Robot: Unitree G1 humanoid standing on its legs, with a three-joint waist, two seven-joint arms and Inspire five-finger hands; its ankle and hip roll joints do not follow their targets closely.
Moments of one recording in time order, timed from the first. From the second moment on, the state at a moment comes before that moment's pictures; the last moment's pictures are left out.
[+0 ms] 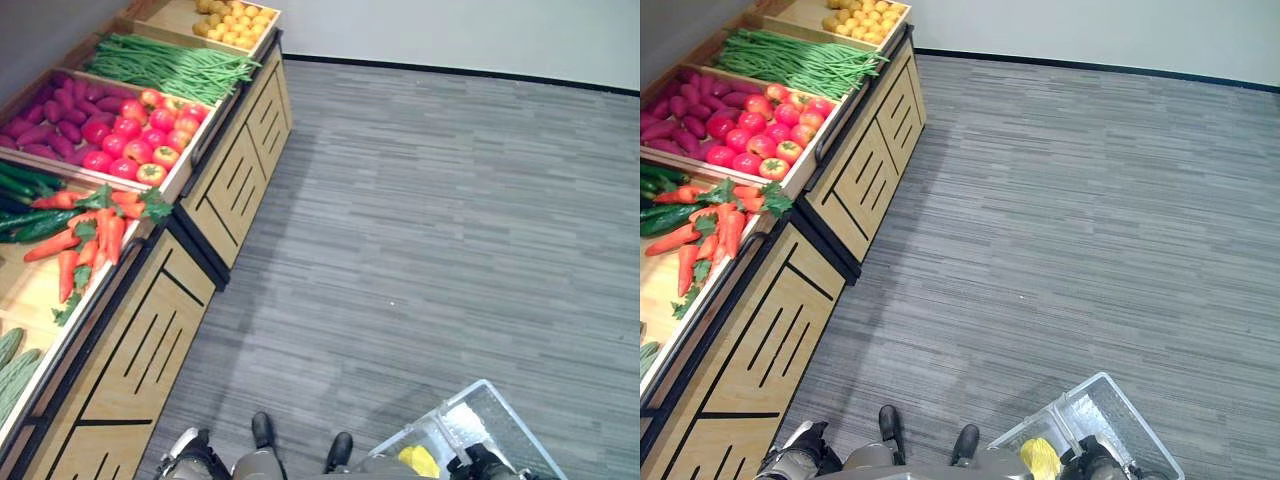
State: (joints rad) left arm -0.07 0.27 -0.24 1.22 0.22 0.15 0.20; right arm 0.02 -0.33 0.28 1.21 -0.15 0.07 -0.13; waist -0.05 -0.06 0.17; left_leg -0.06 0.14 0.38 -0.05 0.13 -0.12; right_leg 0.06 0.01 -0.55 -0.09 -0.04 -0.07
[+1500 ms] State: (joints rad) left arm -0.12 0.29 -0.20 1.09 0.11 0.07 0.38; right arm -0.07 -0.28 0.27 1.19 -0.18 0.04 -0.17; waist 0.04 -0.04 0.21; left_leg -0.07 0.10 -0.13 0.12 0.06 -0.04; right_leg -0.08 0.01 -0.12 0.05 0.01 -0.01
